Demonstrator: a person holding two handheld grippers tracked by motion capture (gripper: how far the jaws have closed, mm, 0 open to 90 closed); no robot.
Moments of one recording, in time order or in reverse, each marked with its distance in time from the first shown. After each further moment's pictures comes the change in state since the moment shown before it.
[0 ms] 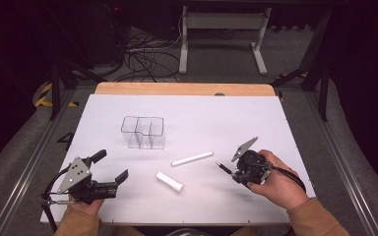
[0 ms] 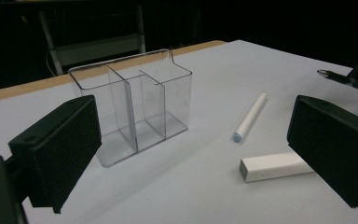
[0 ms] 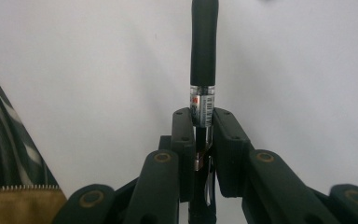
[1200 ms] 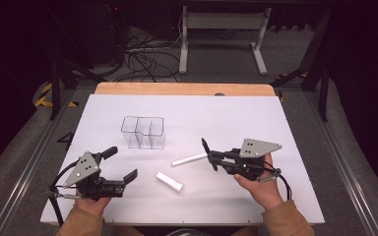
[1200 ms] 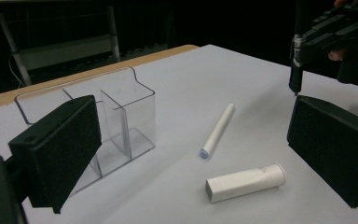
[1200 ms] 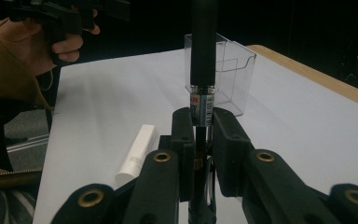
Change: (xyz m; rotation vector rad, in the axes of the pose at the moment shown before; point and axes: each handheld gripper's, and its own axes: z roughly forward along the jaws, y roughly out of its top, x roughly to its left) left arm -0.015 0.025 0.013 0.012 -0.116 0.010; right arm 0.006 0.006 0.010 -0.864 0.115 -0.106
